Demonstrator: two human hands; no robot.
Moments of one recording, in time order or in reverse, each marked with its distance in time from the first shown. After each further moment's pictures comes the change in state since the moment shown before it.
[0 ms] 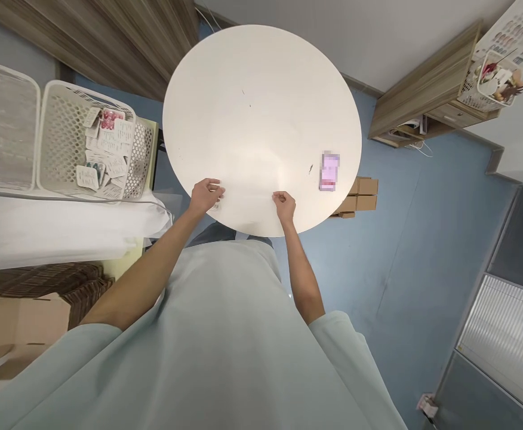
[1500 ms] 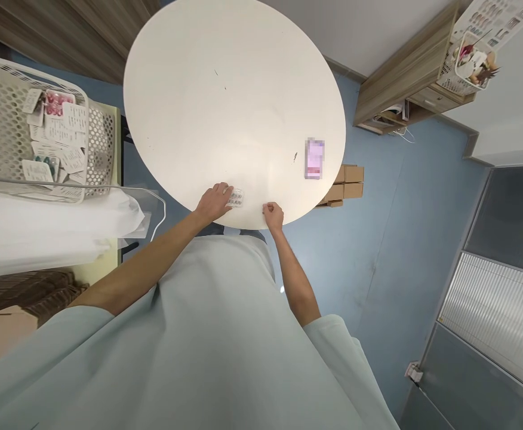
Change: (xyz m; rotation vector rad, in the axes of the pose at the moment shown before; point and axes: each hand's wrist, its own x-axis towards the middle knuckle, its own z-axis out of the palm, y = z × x) left_hand -0.012 -0.032 0.066 1.011 -0.413 0.626; right_hand -0.035 0.062 -0.019 -0.307 0.018 0.175
